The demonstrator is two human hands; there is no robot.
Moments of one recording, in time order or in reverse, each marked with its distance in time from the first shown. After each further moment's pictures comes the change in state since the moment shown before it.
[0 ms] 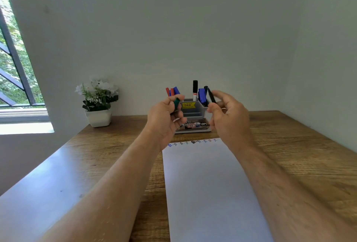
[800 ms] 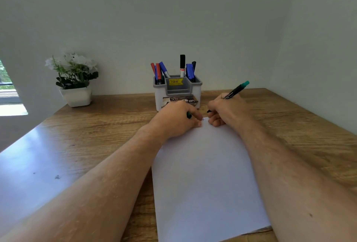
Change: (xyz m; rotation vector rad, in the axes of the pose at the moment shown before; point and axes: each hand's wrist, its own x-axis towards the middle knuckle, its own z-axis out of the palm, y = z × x) left_hand 0.002 -0.052 0.011 1.488 -0.419 0.153; right_hand 0.000 0.030 -0.025 -0.088 -0.096 0.599
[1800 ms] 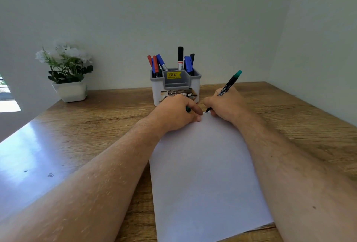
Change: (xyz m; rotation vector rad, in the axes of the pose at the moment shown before) left_hand 0.002 0.003 -0.001 -0.033 -0.039 -0.014; right_hand 0.014 0.010 0.005 -0.272 0.019 -0.083
